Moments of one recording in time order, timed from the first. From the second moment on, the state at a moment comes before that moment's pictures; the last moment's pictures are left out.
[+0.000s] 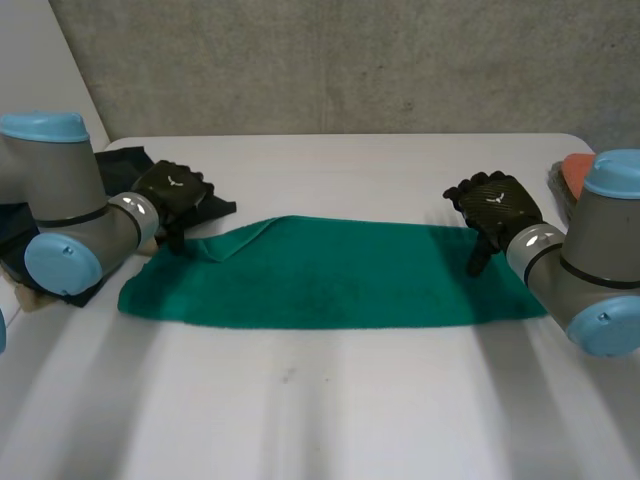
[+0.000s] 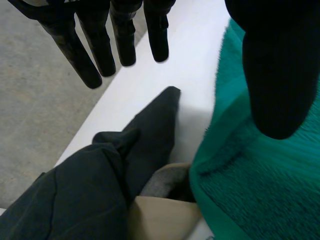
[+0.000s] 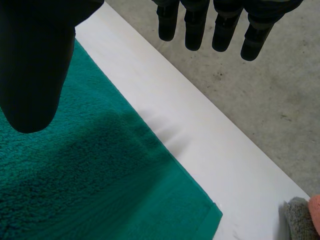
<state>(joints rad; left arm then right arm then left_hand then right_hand) 4.47 -2.40 -0.89 2.92 -1.37 3.87 1.85 -0.99 1.36 -0.11 1.42 2.67 0.35 0.34 0.34 0.34 0.17 0.23 0.22 0.21 0.21 0.05</state>
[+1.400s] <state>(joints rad) 4.49 -1.58 -1.55 3.40 -1.24 3.75 1.84 -0.40 0.37 0.19 1.28 2.44 1.16 1.20 1.19 1.20 1.00 1.14 1.17 1.16 1.17 0.97</state>
